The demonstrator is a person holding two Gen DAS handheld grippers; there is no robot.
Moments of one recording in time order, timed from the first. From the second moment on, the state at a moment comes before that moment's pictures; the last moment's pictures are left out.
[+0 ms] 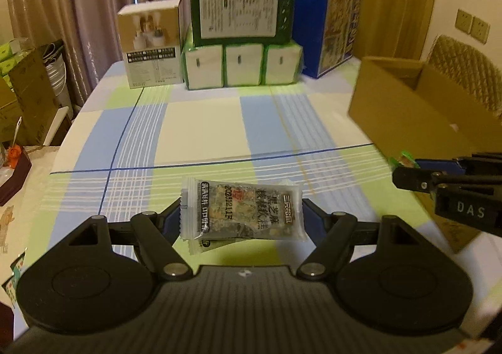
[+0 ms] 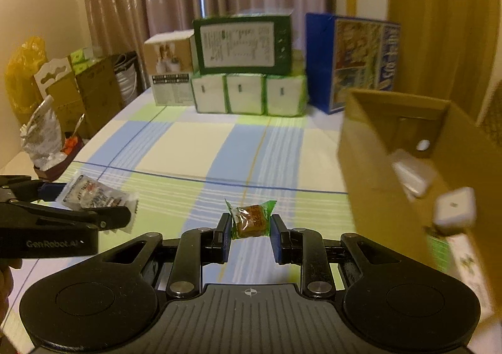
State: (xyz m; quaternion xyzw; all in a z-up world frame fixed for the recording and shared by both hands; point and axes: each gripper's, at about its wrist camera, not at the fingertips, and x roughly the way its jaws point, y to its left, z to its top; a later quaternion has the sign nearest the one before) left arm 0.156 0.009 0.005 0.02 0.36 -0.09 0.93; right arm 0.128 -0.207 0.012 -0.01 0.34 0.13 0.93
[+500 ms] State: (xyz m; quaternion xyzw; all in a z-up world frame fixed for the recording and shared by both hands) left arm 0.054 -0.033 0.069 0.00 0.34 -0.10 0.93; right arm 0.031 -0.273 0.066 -0.01 0.32 0.08 0.94
